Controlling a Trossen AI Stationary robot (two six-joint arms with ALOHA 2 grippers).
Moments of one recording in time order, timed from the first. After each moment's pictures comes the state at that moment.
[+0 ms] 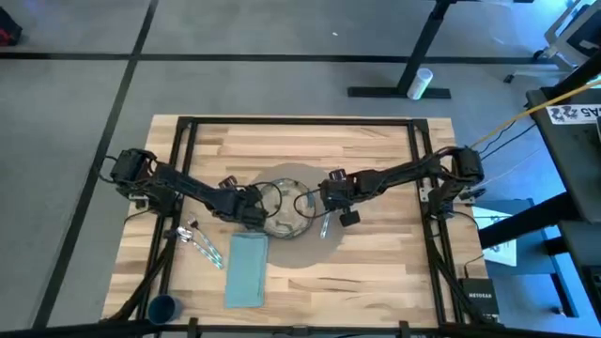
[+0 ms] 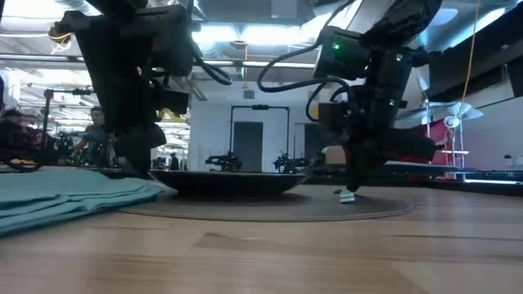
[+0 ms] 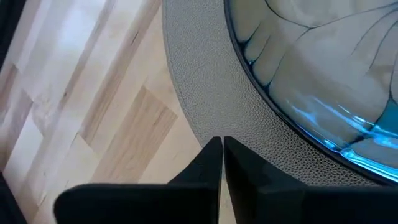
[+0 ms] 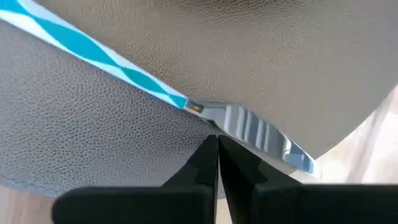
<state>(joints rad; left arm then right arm) -0.20 1.65 0.86 -0.75 -0.62 -0.73 -0.03 1.74 0.94 -0.50 0.16 -0.35</state>
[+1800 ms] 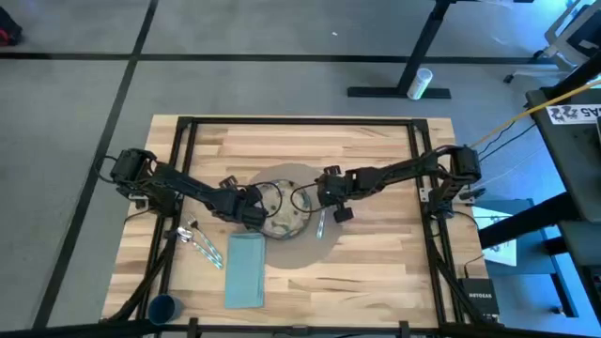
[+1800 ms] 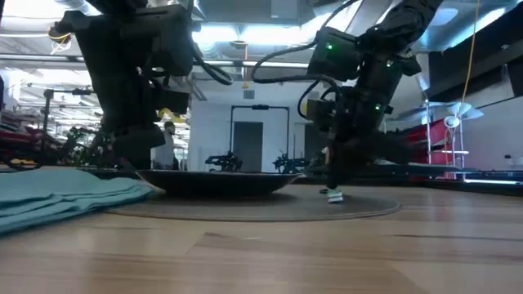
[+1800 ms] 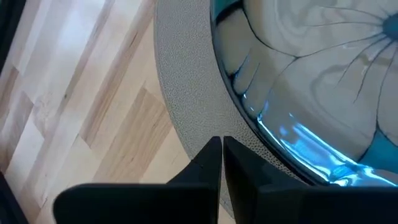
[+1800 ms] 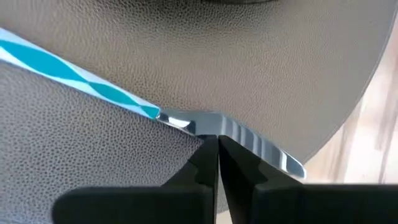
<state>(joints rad) -0.20 1.64 0.86 -0.75 -0.62 -0.71 -0.07 1.75 0.93 -0.34 0.16 -0.40</state>
